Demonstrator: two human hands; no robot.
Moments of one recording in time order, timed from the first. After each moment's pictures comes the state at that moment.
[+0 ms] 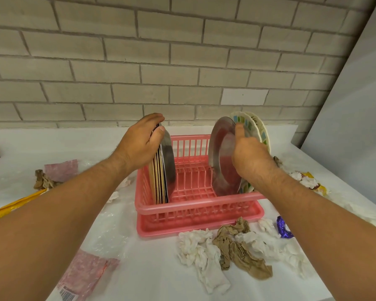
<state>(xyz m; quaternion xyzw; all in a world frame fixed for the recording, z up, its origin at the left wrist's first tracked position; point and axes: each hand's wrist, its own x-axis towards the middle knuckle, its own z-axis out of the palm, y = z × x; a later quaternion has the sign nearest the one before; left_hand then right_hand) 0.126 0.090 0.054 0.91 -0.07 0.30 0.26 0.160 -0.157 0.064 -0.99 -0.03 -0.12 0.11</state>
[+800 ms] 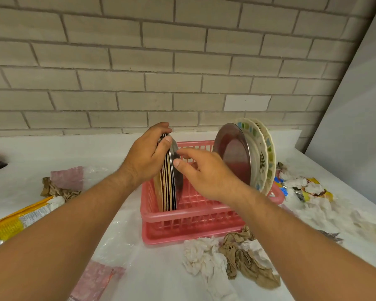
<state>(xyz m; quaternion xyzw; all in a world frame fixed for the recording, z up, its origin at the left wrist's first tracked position) 0.121 0.087 0.046 0.88 -0.10 0.32 0.33 0.105 -0.094 0.065 -0.88 -0.32 -0.05 0.35</state>
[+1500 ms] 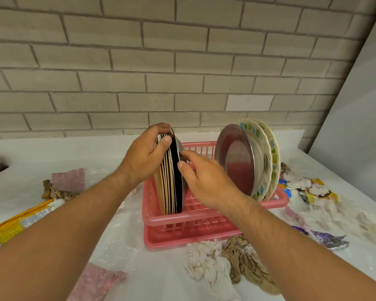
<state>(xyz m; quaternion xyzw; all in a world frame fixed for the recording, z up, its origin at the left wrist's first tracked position) 0.126 0.097 0.046 0.87 -0.10 0.30 0.39 0.110 -0.086 0.048 -0.88 -0.30 -0.07 0.35</state>
